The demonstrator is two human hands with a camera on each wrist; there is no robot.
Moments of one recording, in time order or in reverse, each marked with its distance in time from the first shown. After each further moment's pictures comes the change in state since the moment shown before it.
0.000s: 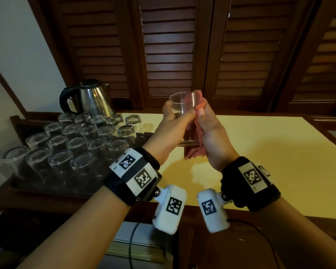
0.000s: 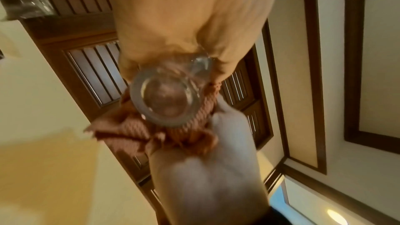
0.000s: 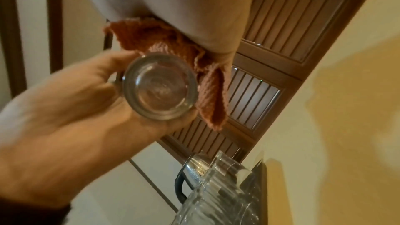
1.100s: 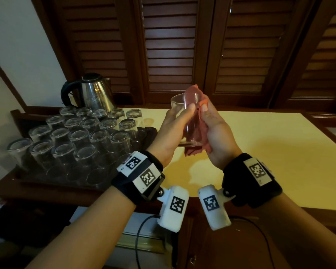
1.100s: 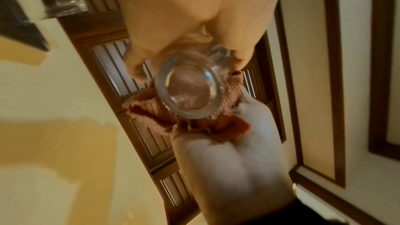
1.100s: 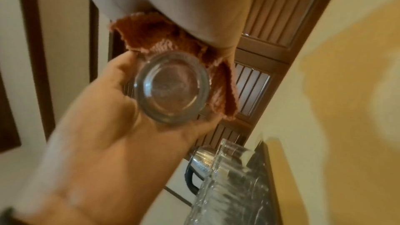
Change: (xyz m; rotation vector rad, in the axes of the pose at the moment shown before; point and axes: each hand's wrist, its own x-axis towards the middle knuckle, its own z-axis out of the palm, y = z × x) left_hand -0.016 -0.021 0.005 -0.102 0.041 -0.025; right_hand -0.016 -0.003 0.006 0.072 0.090 0.039
